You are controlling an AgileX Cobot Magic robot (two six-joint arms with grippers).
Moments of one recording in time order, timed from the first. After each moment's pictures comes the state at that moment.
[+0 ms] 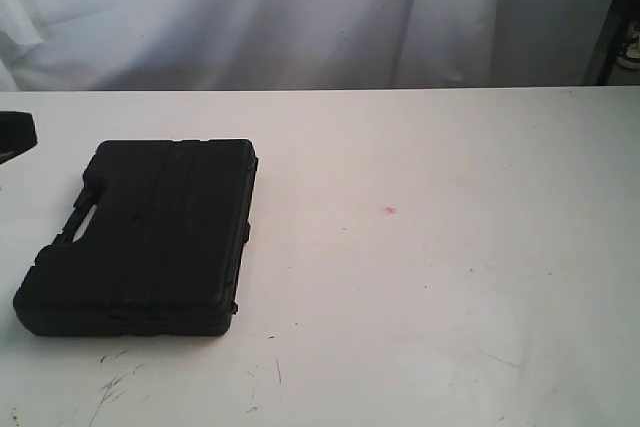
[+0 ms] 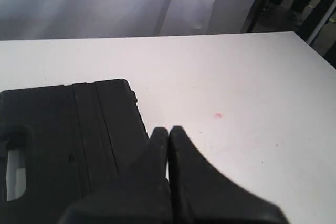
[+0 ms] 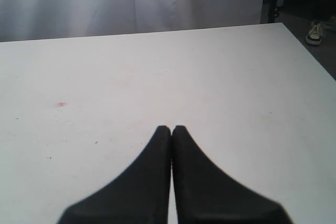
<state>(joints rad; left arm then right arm) -0.44 0.80 -0.67 -0.14 0.41 -0.09 0.11 0.00 0.00 0.02 0.35 0.03</state>
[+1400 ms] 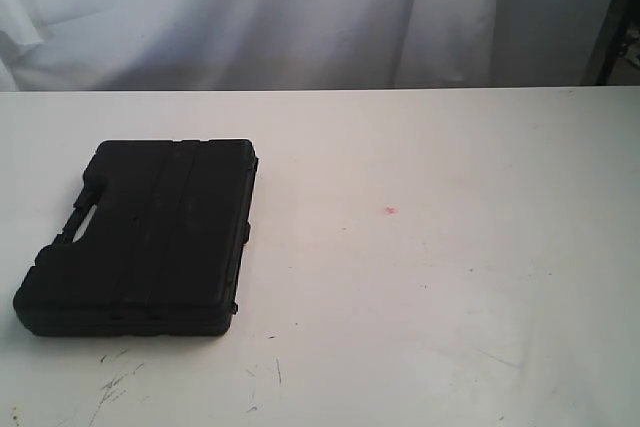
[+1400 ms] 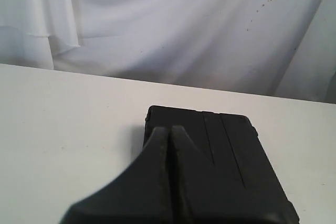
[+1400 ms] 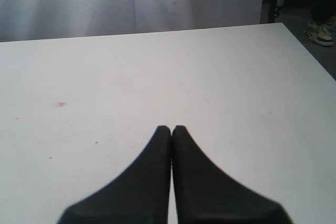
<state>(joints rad) 0.01 0.14 -0.29 -0.17 0.42 0.03 0.11 0.00 0.00 0.02 0.35 0.03</state>
